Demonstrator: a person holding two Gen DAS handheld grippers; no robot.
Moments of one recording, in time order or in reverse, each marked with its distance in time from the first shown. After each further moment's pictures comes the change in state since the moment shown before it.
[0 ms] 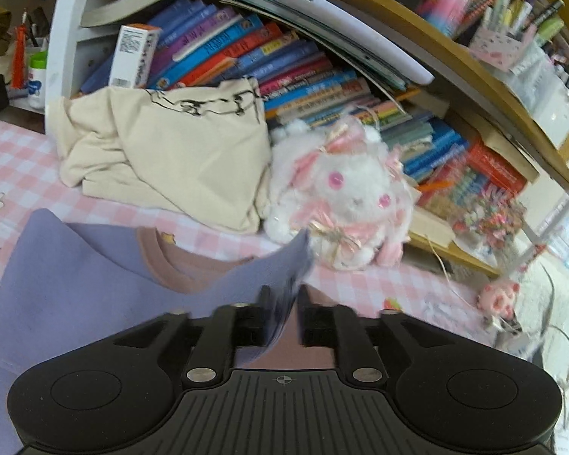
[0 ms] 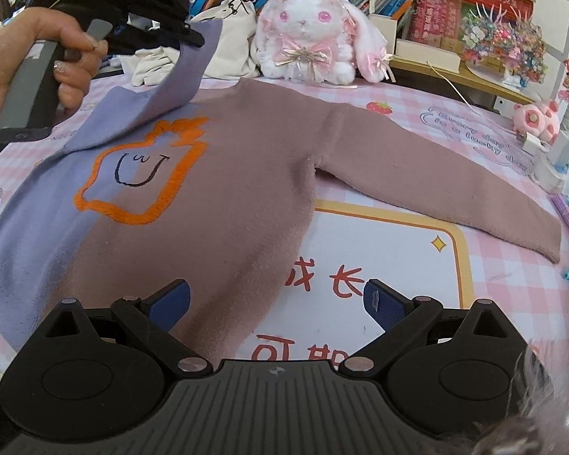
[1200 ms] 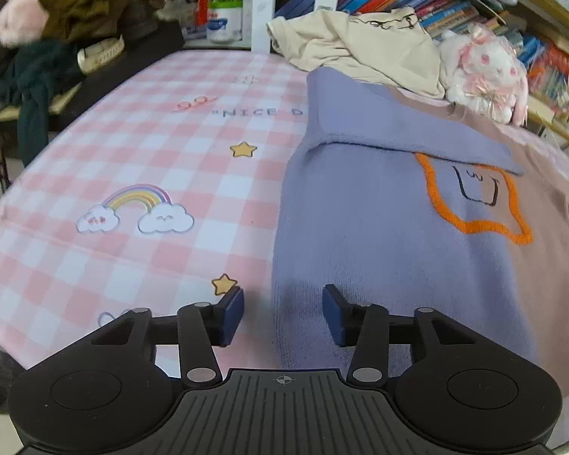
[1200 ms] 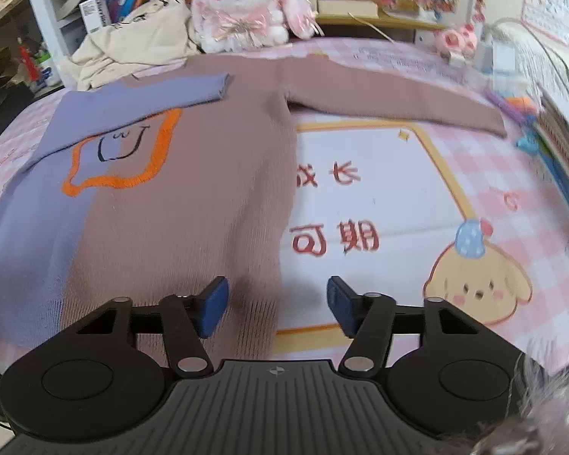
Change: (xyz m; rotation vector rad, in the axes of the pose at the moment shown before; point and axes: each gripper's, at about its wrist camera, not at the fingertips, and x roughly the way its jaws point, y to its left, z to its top) left arm -0.165 0.187 -0.156 0.082 0.116 0.325; right arm -0.026 0.058 -0.053 0.269 0.046 -0.189
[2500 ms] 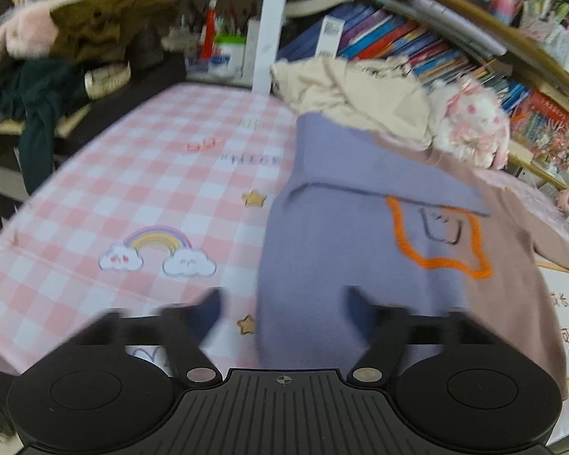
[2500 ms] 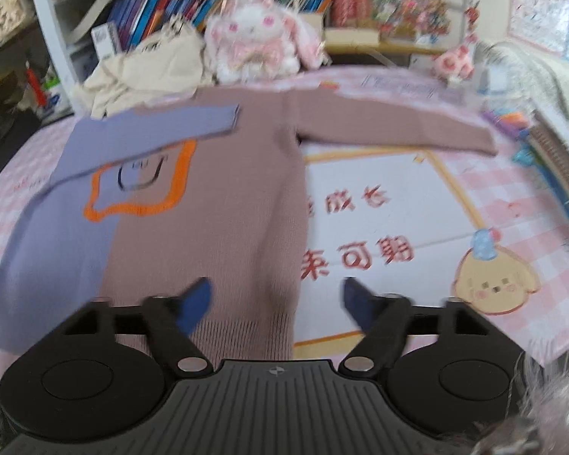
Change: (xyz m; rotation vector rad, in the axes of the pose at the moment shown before) left arm -0.042 0.022 0.017 -0.008 -0.115 -0.056; right arm -0.037 0.044 0.003 0.019 -0.129 -0.029
